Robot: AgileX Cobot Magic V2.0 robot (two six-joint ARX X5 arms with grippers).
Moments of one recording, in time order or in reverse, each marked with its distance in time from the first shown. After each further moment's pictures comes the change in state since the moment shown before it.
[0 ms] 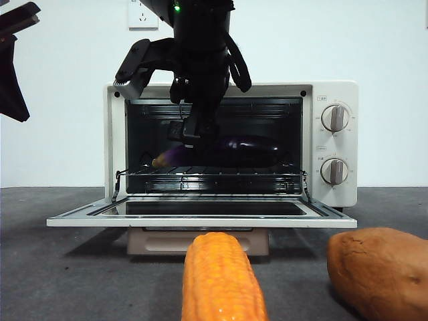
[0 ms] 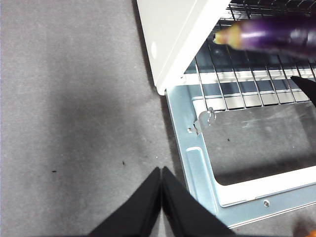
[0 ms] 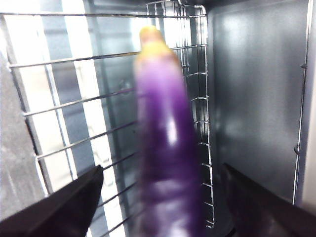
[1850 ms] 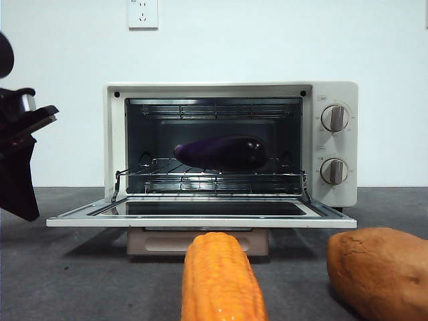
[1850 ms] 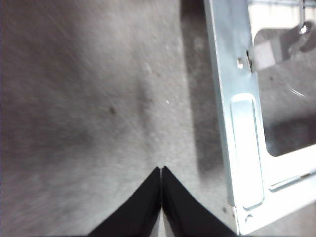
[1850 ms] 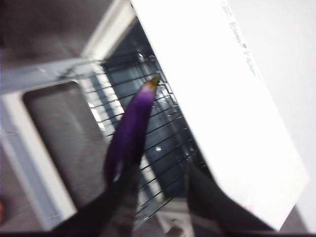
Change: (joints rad) left arm 0.073 0.426 0.000 0.021 0.227 0.054; right arm 0.159 -0.552 0.000 -0.425 -0.129 0.395
